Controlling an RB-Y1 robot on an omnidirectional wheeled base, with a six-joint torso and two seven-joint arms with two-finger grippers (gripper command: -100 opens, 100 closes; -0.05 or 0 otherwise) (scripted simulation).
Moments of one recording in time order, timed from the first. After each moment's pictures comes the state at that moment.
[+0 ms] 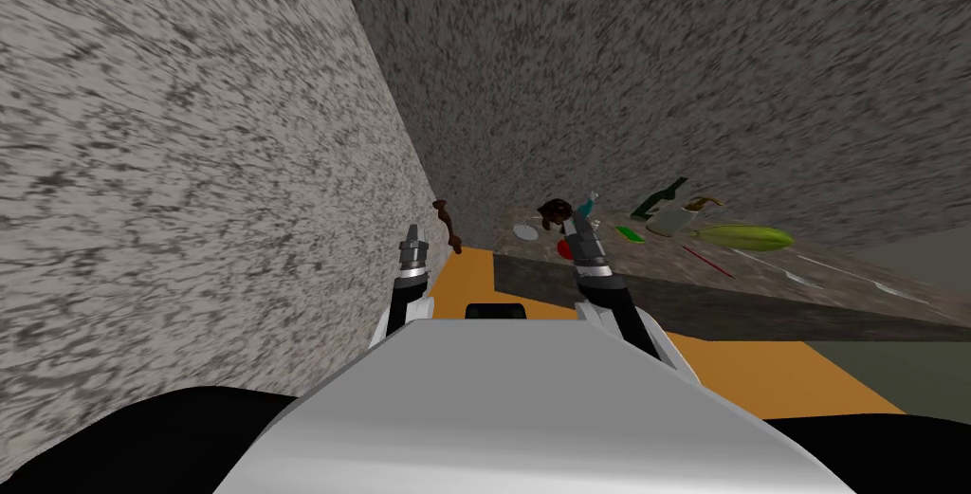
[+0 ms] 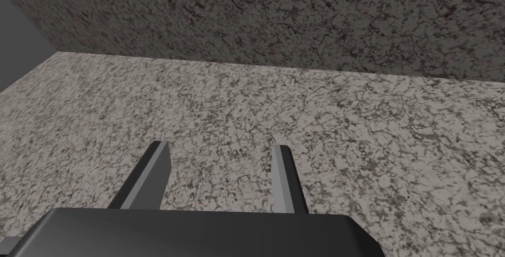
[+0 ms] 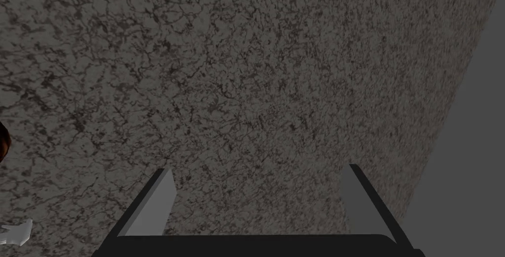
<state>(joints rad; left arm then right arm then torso) 0.55 0.01 0.01 -2.22 -0.09 -0.46 -0.02 0.60 -0.19 0.00 -2.35 0.09 -0.38 0.11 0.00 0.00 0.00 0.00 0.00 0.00</state>
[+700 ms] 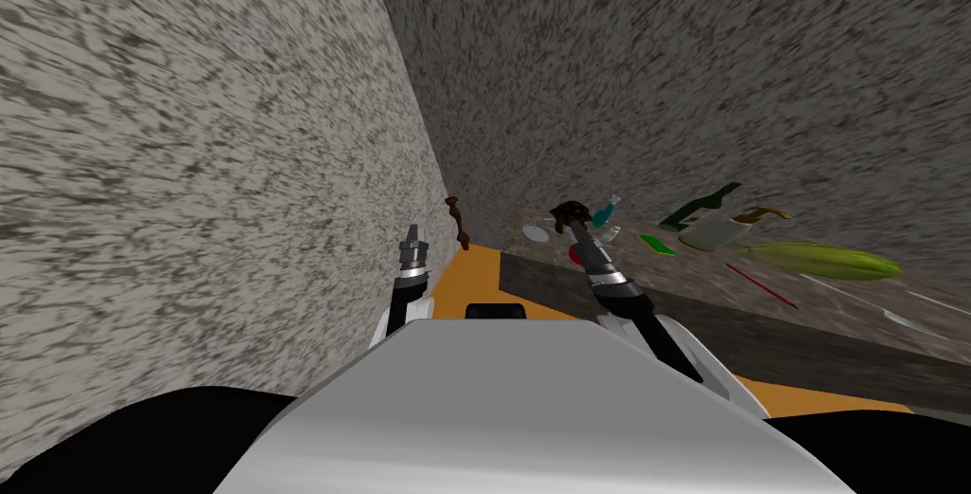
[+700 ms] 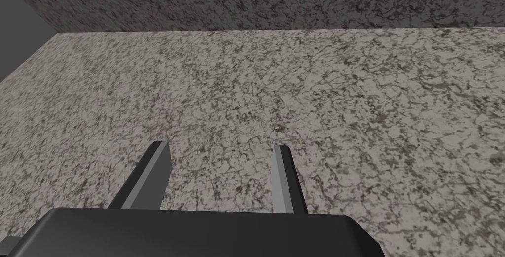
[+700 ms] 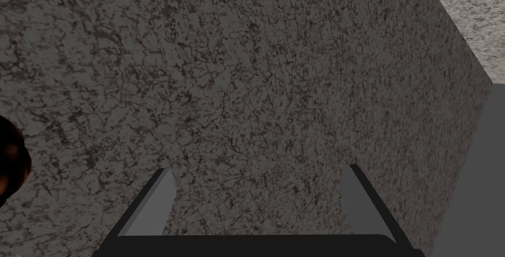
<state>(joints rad) 0.55 0.01 0.01 -2.22 -0.09 -0.46 -0.02 0.68 -0.38 -0.08 -2.33 0.09 -0.38 0.10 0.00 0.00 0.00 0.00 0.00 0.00</state>
